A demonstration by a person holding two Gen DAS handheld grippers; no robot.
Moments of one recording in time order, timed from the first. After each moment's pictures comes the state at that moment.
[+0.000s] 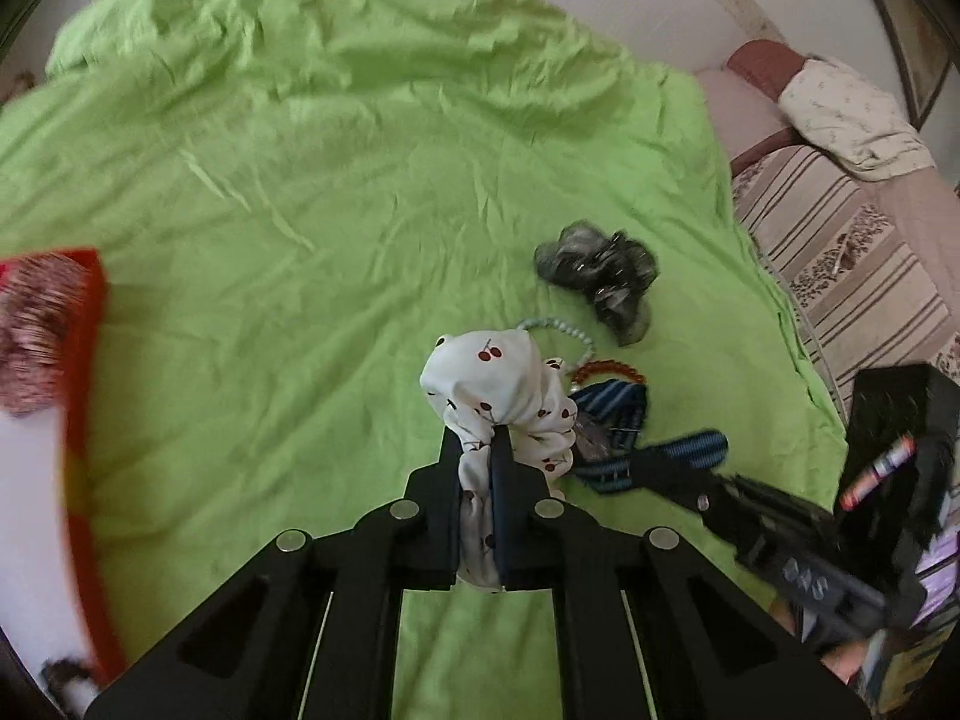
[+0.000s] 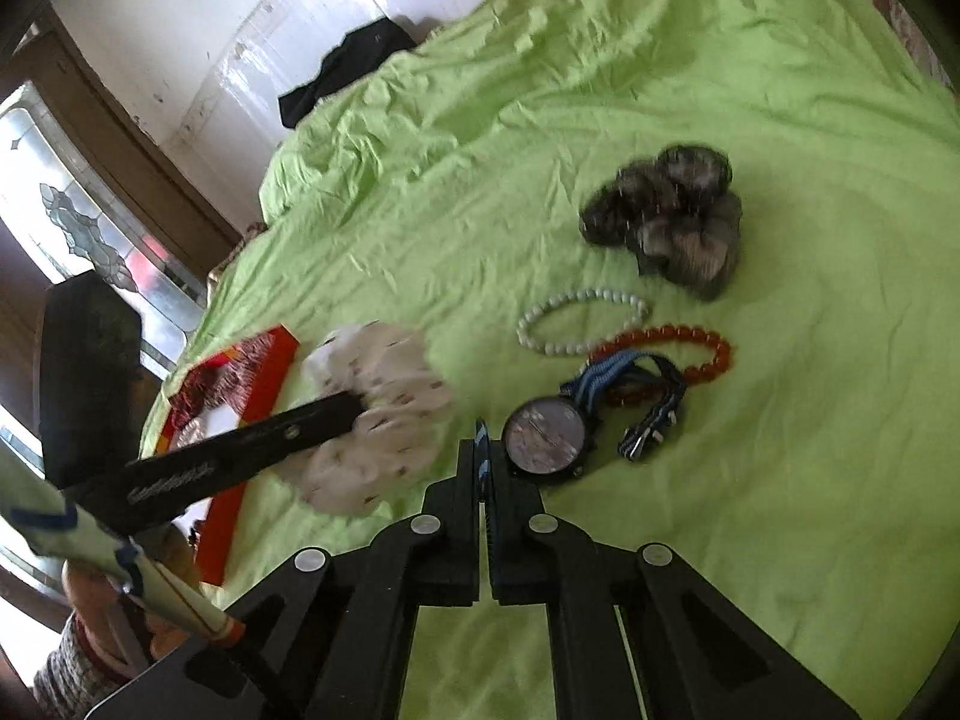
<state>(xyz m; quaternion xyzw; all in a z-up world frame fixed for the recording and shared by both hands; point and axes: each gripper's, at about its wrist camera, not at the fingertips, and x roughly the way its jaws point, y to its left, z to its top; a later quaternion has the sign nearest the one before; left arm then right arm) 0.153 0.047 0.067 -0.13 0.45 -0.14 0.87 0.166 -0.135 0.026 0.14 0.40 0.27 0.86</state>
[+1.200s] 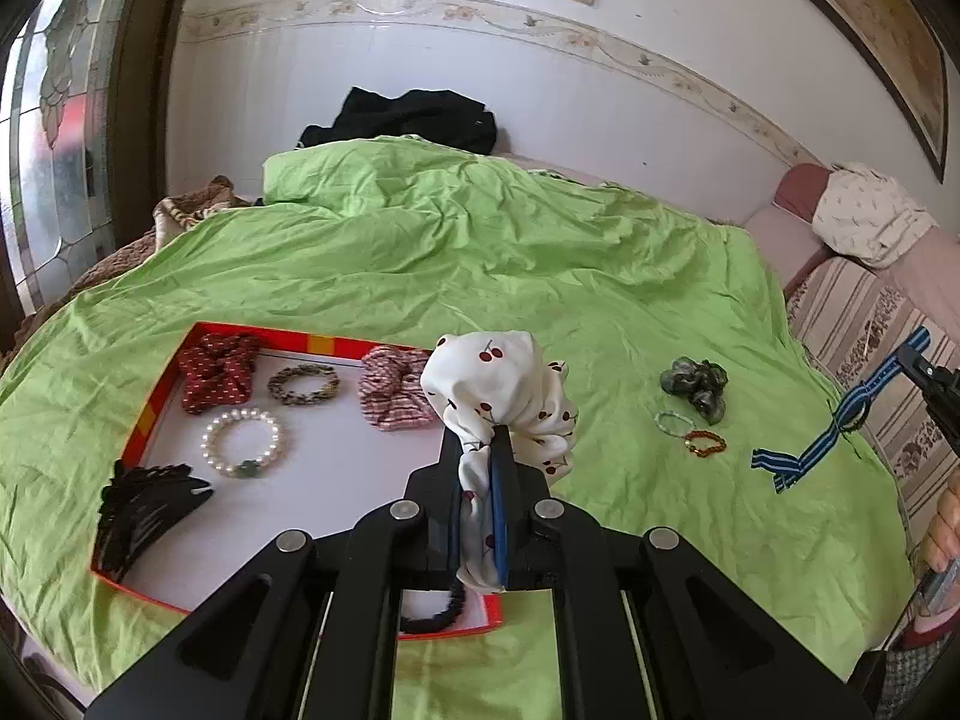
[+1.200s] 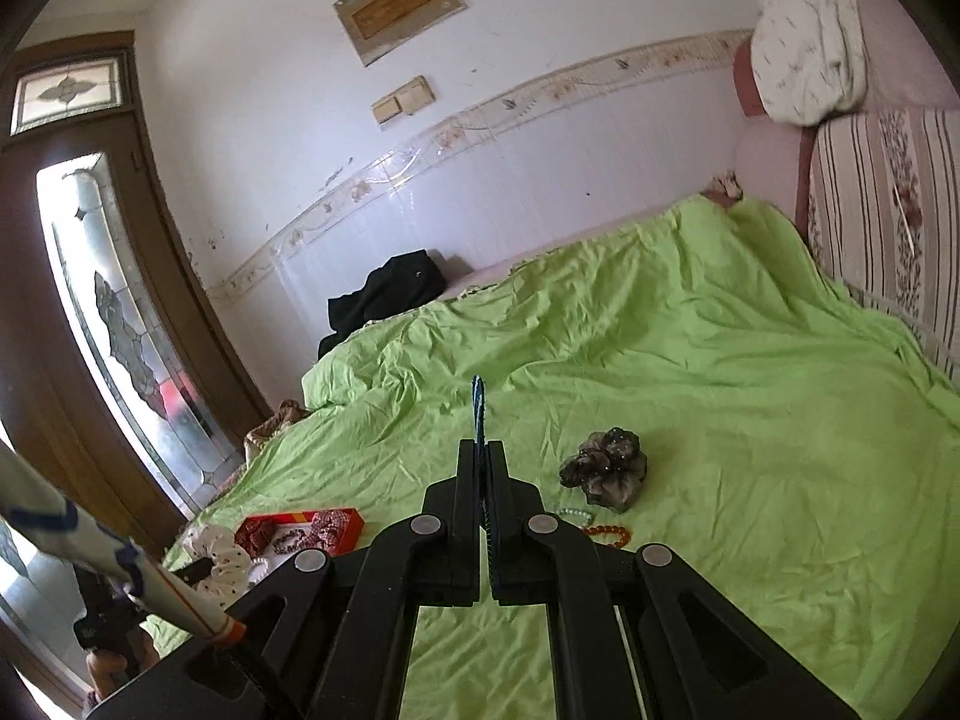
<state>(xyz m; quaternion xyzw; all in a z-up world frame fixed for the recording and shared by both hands) -0.010 0.197 0.152 -0.10 0.29 0.00 0.95 0.040 -0.194 0.176 0.15 0.17 0.22 0.95</state>
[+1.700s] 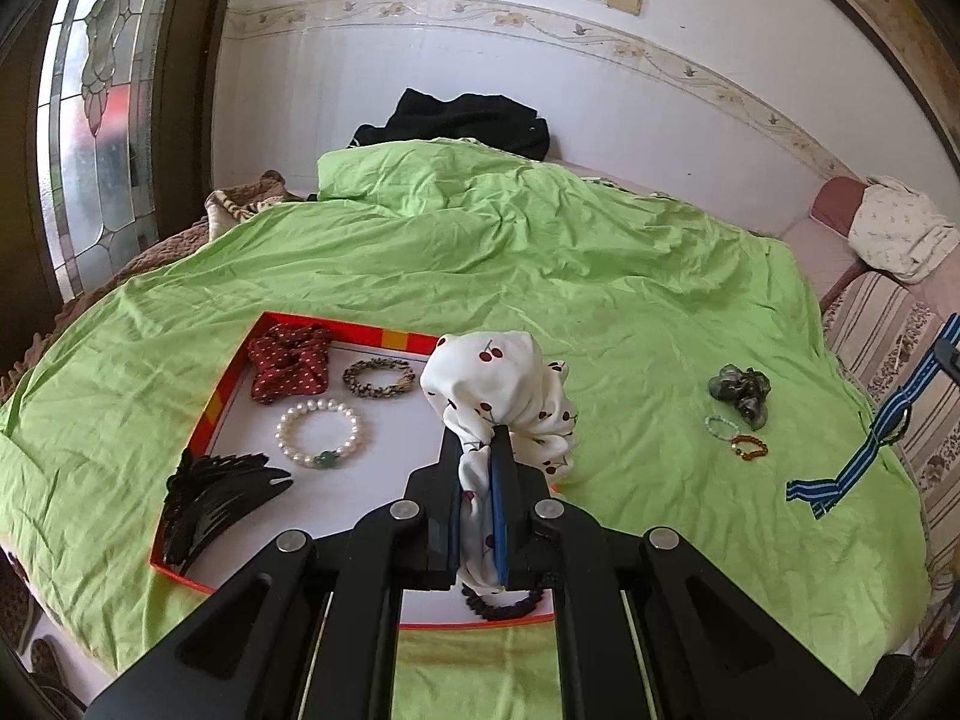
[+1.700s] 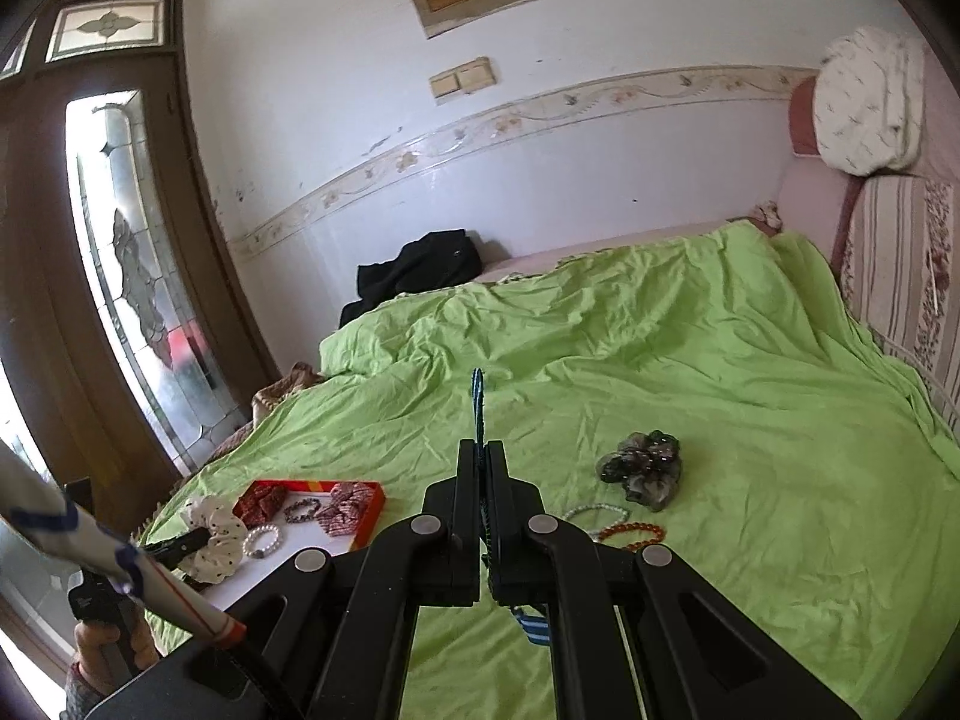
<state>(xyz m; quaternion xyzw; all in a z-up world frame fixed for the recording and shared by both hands) -0.026 0.236 0.147 -0.11 0.30 0.04 0.95 0.018 -0.132 0.193 0.09 0.18 0.24 0.95</state>
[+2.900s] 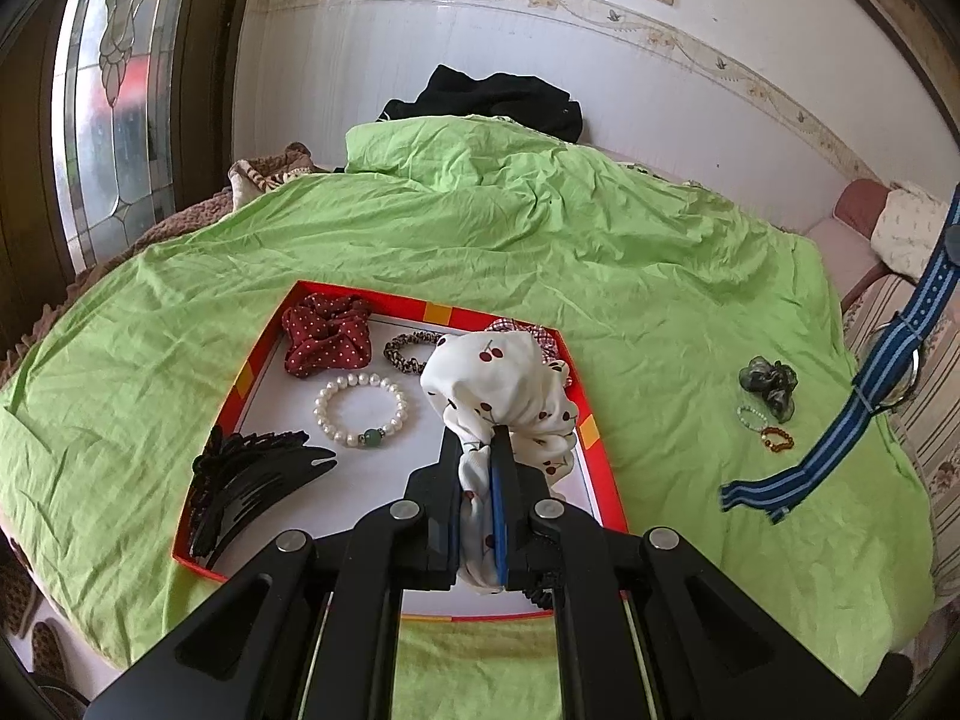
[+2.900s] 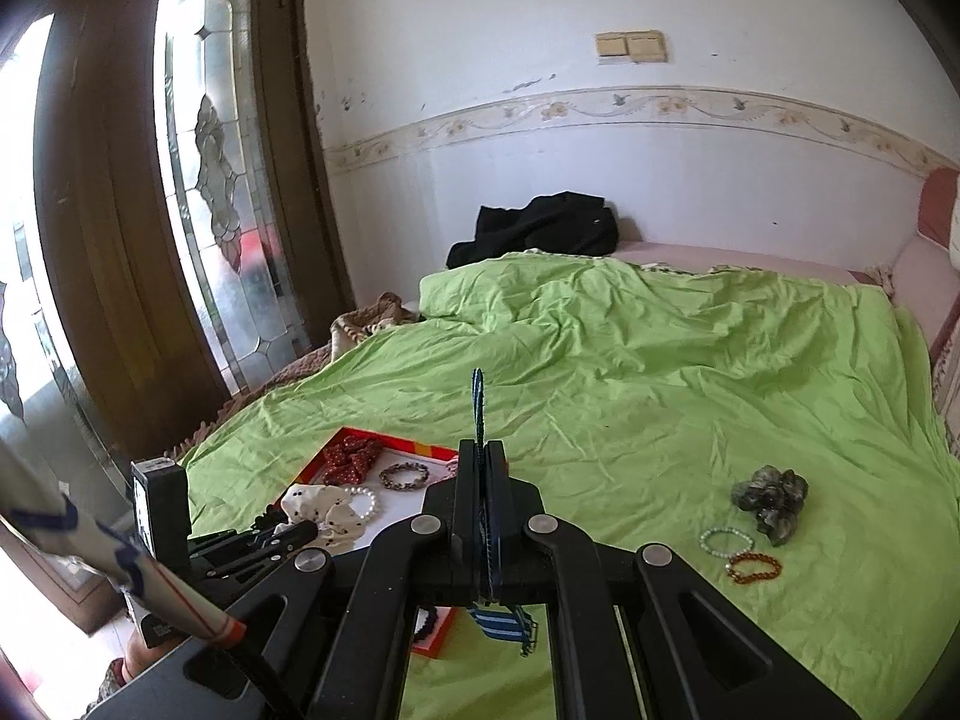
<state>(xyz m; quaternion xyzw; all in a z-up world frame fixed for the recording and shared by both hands) -0.024 0.265 0.130 -0.12 0.32 0.06 0.94 0.000 0.037 0.223 -0.03 0.21 0.31 0.93</state>
